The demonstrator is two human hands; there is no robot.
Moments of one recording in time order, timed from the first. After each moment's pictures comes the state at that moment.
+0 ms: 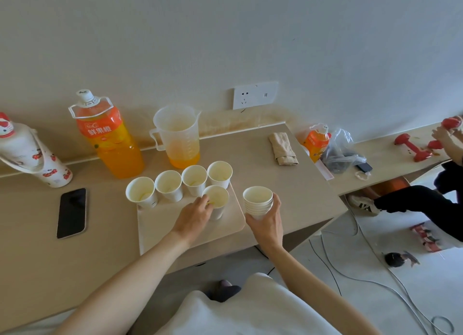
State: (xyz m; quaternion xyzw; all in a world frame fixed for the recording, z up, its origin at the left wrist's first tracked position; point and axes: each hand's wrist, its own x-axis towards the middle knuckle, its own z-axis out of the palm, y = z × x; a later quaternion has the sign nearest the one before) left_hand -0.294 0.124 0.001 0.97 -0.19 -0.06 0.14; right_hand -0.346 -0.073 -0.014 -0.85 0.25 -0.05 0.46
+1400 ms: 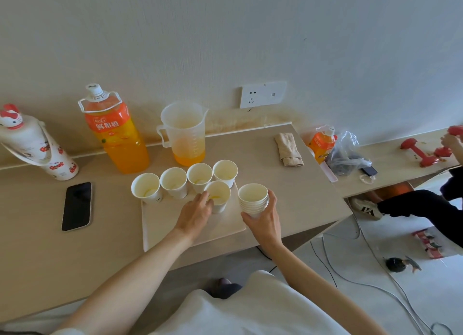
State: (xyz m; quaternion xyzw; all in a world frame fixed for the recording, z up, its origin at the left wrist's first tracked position) left_hand -0.282 0.136 -0.014 0.99 -0.10 -0.07 0.08; right_hand -0.338 -0.065 -0.014 -0.86 0.17 -0.04 0.48
